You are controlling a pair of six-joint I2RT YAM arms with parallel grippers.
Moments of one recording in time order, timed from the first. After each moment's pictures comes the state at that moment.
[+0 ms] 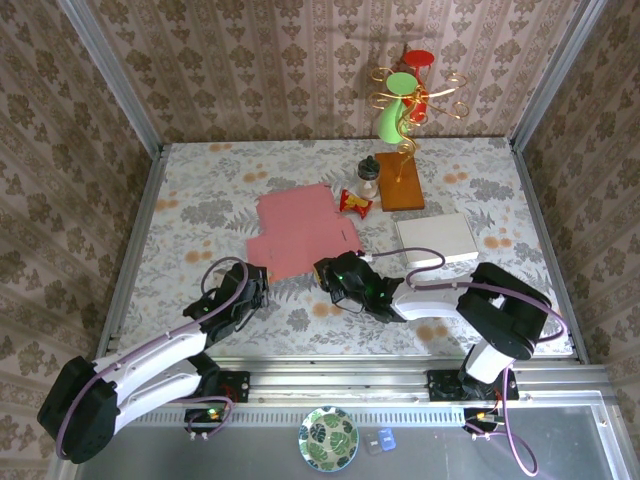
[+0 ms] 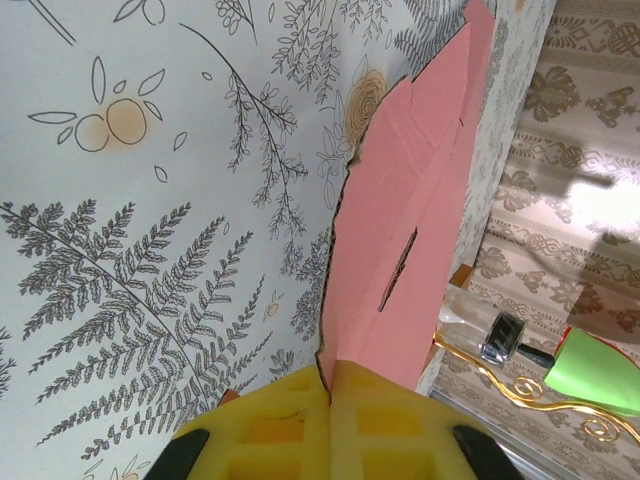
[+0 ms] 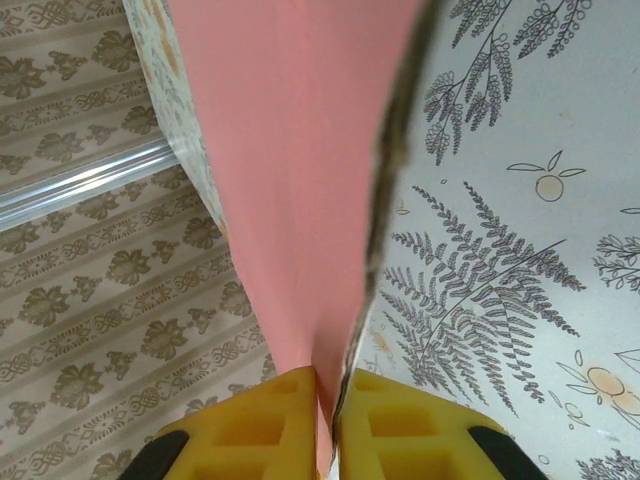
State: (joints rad) left arm -0.73 0.90 0.32 -0.05 -0.30 -1.99; right arm 0.93 1.63 0.70 0.42 0.18 1.92
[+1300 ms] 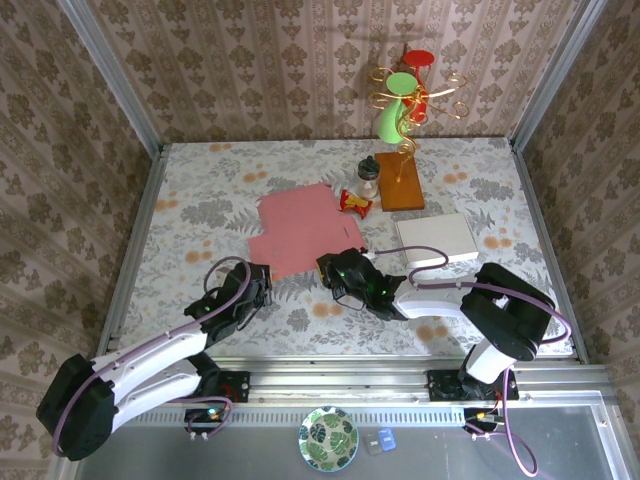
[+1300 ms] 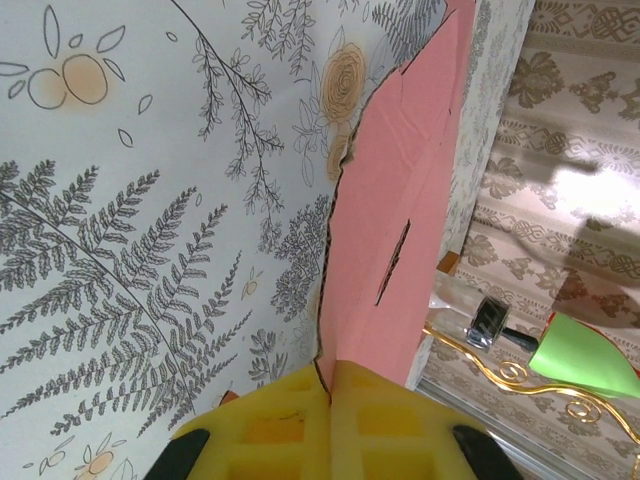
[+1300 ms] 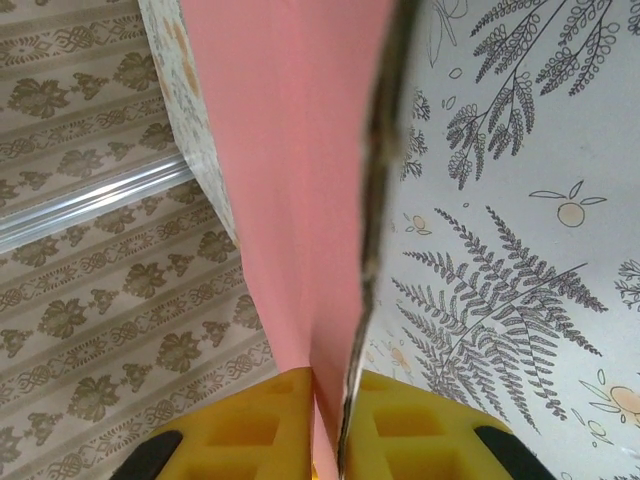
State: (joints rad) left arm -0.77 0.90 0.34 -0.05 -0.33 -2.02; right arm 0.90 1.62 0.71 0.41 0.20 1.91
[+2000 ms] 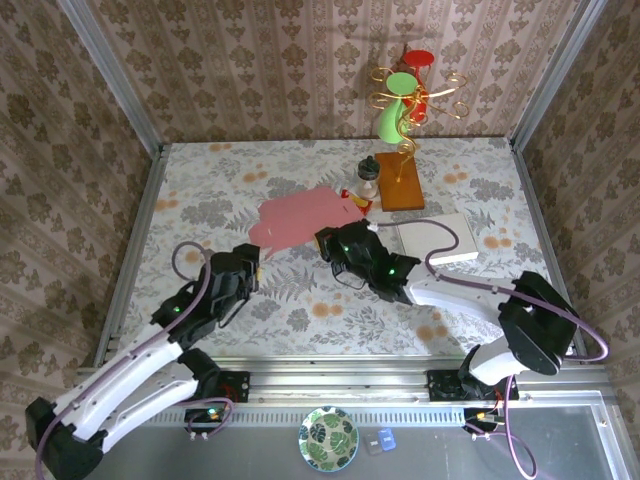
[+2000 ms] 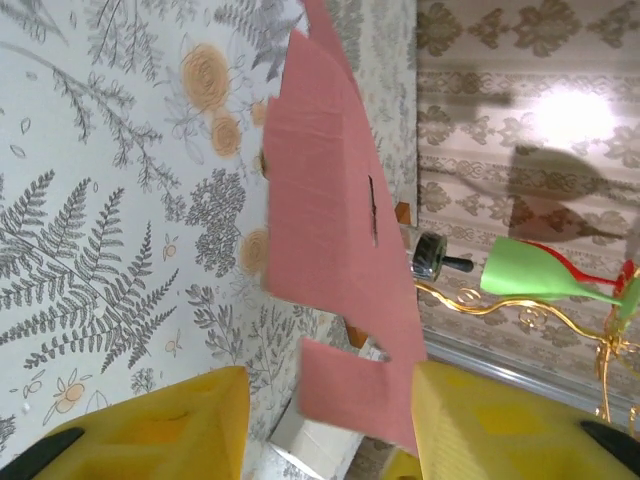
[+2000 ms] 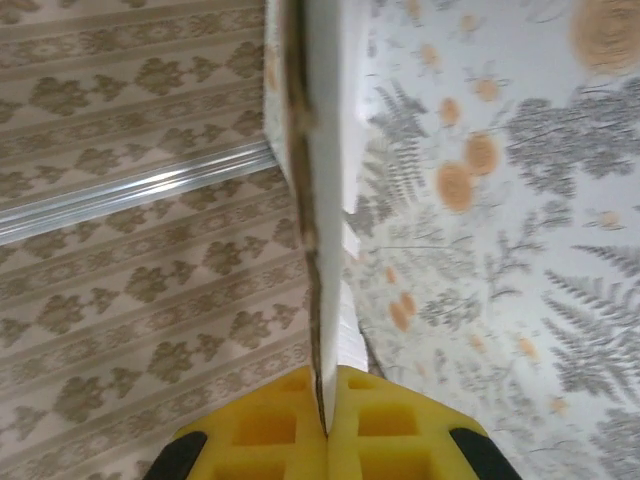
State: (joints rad) left arm -0.75 0.67 0.59 -0.46 -0.30 -1.76; right arm 0.86 1.47 0.91 0.16 0.20 1.79
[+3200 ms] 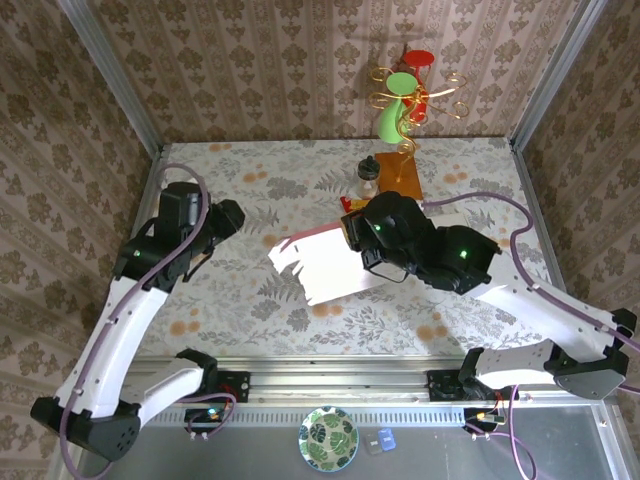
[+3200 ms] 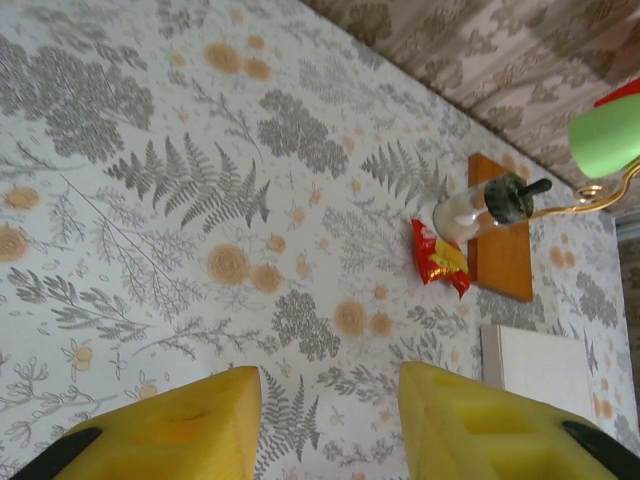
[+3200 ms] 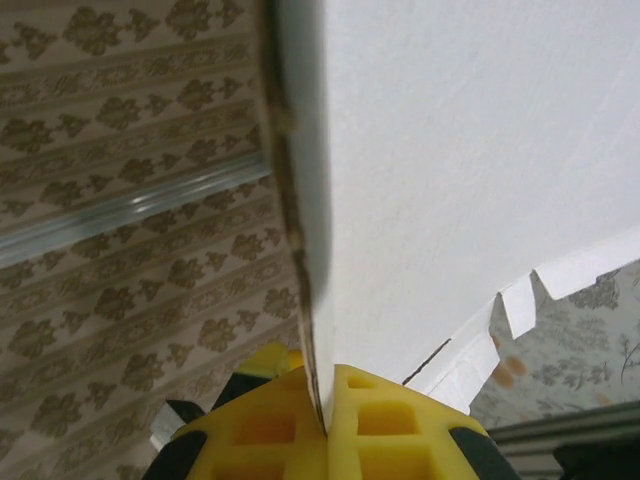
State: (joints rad) left arm -0.40 1.00 1.19 -0.87 0.00 -0.75; right arm 0.94 1.26 1.41 -0.74 0.33 1.94
